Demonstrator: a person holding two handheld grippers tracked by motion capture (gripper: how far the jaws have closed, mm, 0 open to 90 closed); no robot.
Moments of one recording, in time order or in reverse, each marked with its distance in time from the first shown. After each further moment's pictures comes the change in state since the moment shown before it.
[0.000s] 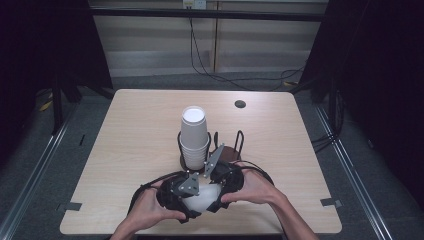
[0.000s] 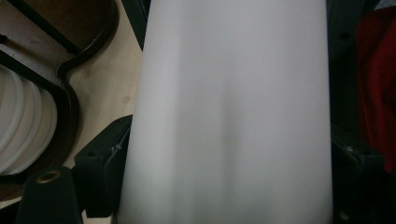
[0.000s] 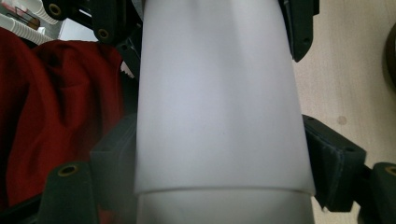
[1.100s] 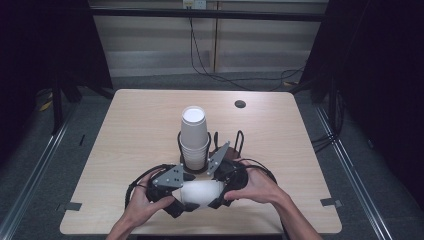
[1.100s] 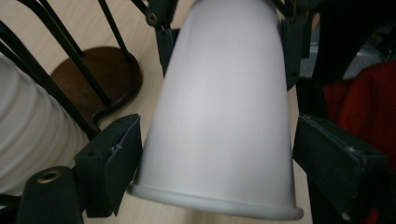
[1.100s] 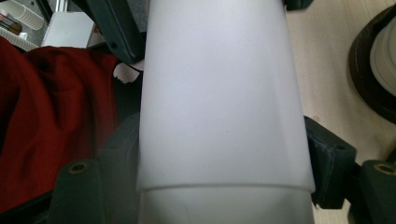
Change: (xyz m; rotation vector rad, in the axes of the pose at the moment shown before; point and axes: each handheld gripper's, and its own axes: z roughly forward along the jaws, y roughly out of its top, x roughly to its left) left arm 0.009 -0.017 -0.031 -0.333 0.002 -0.025; right arm 0.006 -0.002 -0.015 -0.044 -0.069 -0.028
